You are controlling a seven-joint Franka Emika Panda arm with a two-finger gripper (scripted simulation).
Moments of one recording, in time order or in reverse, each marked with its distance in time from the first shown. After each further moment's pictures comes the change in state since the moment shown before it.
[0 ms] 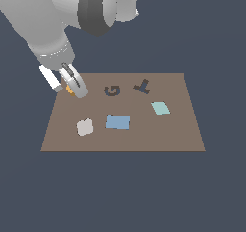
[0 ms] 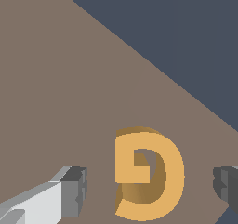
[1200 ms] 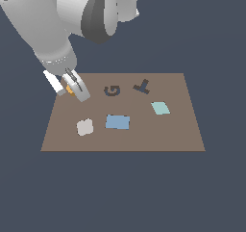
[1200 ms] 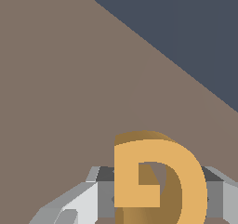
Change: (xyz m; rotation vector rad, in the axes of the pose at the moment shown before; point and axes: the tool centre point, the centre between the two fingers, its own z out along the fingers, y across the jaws) arm -0.001 0.000 0.020 0.003 0.001 0.006
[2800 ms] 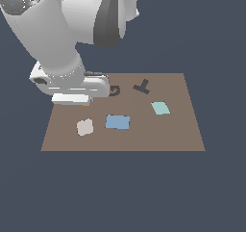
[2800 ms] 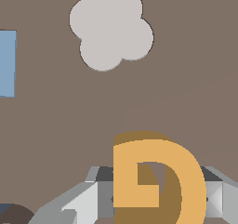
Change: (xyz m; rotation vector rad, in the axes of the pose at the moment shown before) arm 0.004 -0.058 -0.004 0.000 0.000 -0.855
